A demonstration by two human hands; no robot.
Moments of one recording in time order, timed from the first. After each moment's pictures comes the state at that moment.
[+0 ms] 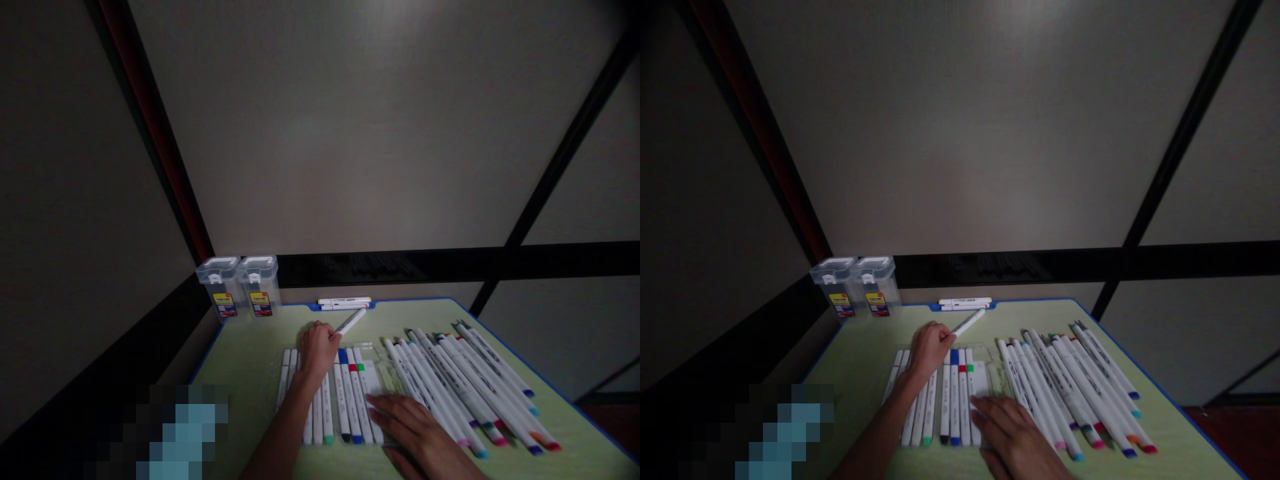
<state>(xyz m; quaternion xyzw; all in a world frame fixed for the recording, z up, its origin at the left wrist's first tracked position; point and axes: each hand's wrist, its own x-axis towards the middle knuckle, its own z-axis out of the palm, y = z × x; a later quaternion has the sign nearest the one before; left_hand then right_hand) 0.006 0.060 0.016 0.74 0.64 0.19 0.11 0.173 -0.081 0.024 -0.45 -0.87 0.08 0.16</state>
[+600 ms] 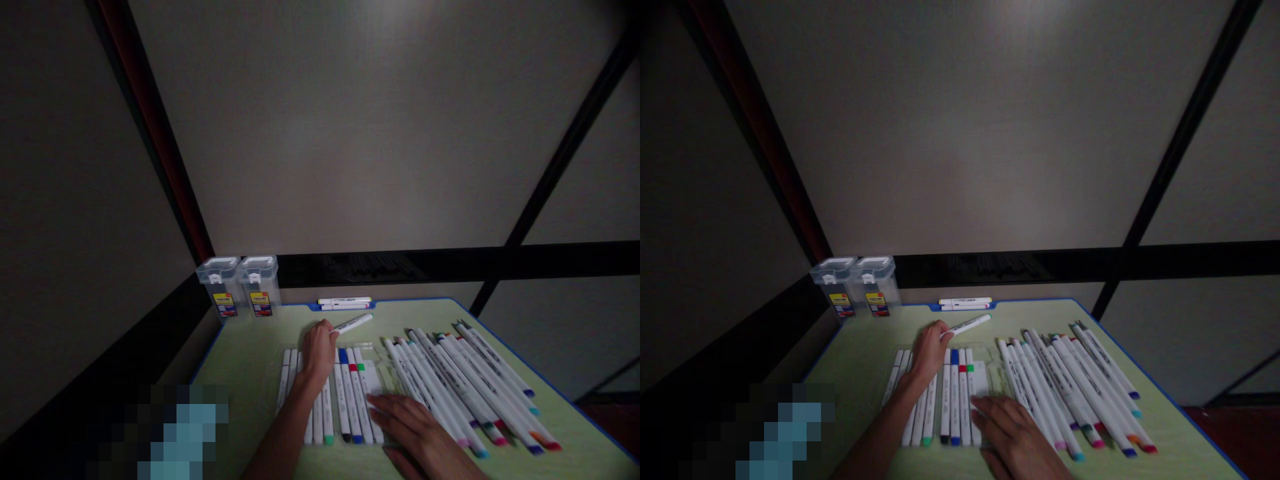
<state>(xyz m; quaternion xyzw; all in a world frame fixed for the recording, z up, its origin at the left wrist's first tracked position) 0.008 0.062 0.010 0.71 0.64 0.25 0.16 0.173 -0.082 0.024 -0.45 -0.87 0.08 0.17</state>
